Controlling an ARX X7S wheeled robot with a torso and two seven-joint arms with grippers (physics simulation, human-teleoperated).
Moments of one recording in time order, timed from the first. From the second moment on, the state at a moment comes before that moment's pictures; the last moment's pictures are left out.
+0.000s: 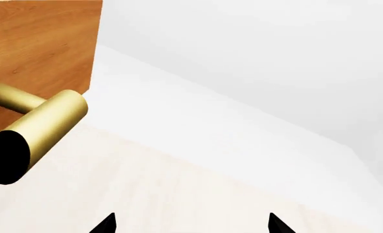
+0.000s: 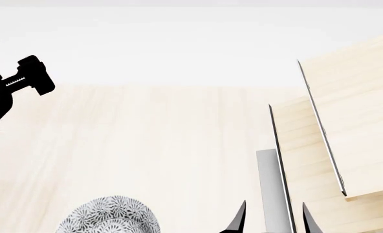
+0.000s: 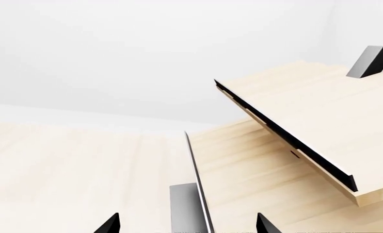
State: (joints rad) left arm -1.33 -0.20 -0.29 -1.26 -0.10 -0.34 0.14; right arm 0.07 0.26 -0.27 -0.25 0.12 0.26 0.41
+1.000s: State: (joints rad) left arm -1.52 -0.48 -0.63 -1.31 -0.02 -0.42 0.13; right arm 0.11 0.27 -0.28 -0.20 0.14 0.26 0.43
